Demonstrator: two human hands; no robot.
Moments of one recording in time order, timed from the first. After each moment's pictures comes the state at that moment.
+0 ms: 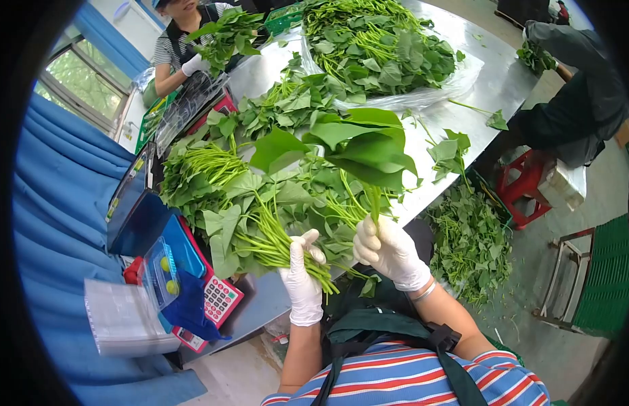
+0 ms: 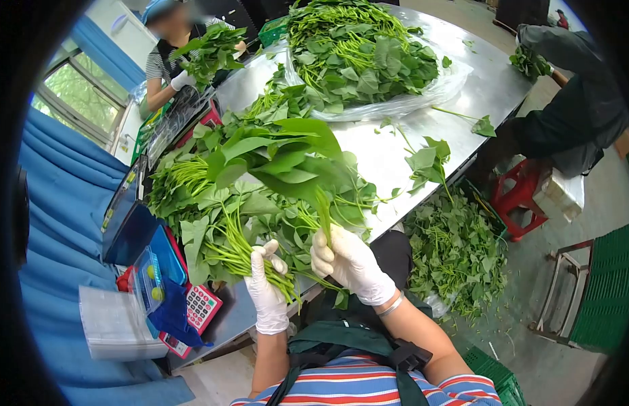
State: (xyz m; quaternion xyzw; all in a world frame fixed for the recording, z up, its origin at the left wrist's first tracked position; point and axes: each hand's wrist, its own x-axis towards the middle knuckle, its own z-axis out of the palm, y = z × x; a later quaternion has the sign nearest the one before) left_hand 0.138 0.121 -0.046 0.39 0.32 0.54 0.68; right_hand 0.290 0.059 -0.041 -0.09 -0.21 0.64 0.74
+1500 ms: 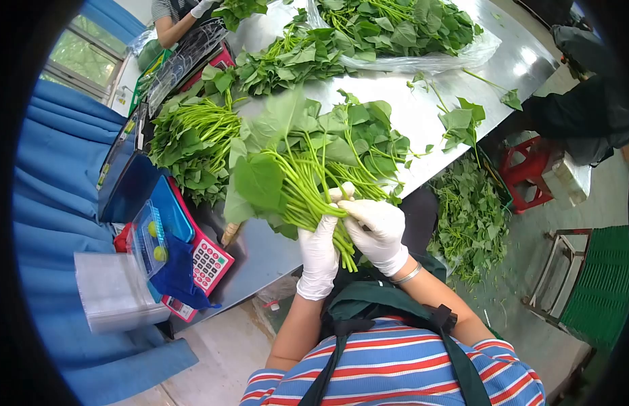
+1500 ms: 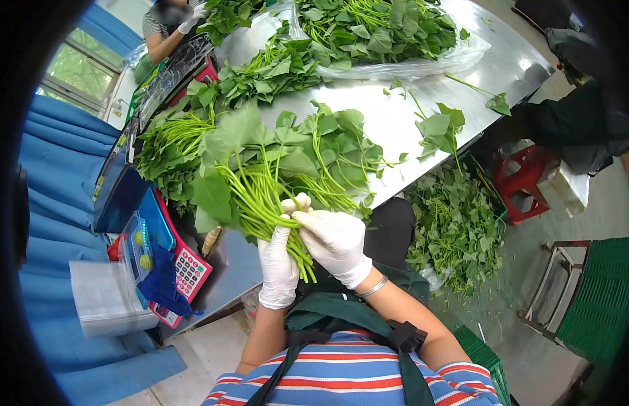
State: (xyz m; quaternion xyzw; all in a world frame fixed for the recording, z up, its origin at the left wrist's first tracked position) left_hand 0.156 0.105 -0.060 0.40 0.27 0.46 0.74; right_hand 0.261 0.065 -0.068 -0.56 -0.56 -0.02 0.61
